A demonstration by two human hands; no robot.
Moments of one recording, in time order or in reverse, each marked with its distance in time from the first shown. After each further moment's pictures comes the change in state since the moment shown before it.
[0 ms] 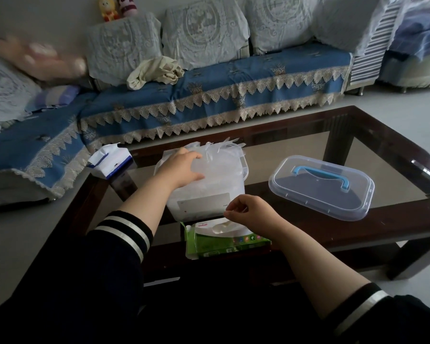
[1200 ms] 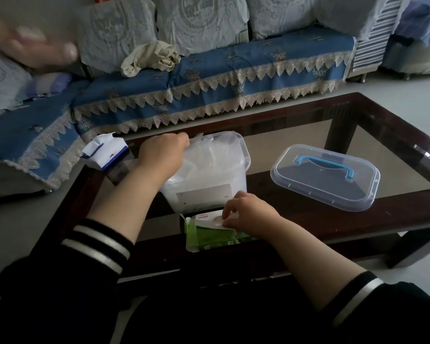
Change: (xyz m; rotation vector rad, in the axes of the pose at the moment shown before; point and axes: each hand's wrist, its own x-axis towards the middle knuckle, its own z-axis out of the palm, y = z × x) left_hand -0.016 -0.003 -0.023 0.373 0.302 0.134; right_hand 0.009 0.003 0.014 -0.480 -0.143 -0.035
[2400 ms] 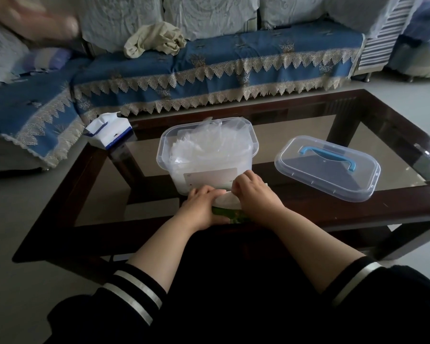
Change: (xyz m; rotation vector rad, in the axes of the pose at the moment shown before) left_hand -0.111 0.060 0.076 -0.640 -0.554 -0.124; right_hand -0.005 -0.003 0.018 -0.053 0.236 -0.055
